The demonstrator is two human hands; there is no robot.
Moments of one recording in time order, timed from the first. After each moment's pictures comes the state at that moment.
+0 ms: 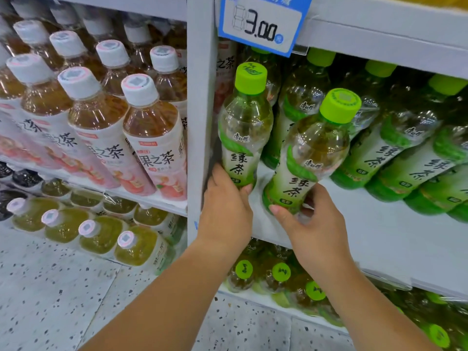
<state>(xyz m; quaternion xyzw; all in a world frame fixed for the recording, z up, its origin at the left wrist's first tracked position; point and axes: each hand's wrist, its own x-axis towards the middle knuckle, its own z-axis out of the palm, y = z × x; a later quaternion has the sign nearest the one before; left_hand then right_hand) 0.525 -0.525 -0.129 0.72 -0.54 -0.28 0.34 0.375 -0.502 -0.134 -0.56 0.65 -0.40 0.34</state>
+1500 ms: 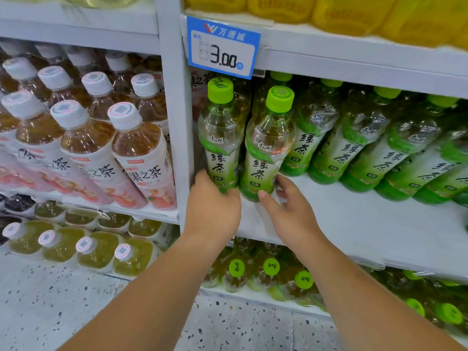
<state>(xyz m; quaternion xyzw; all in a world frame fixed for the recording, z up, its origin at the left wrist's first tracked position) 0.527 -0.521 -0.080 0.73 -0.47 -0.37 0.33 0.379 -0.523 -0.129 -0.50 0.67 -0.36 0.41</state>
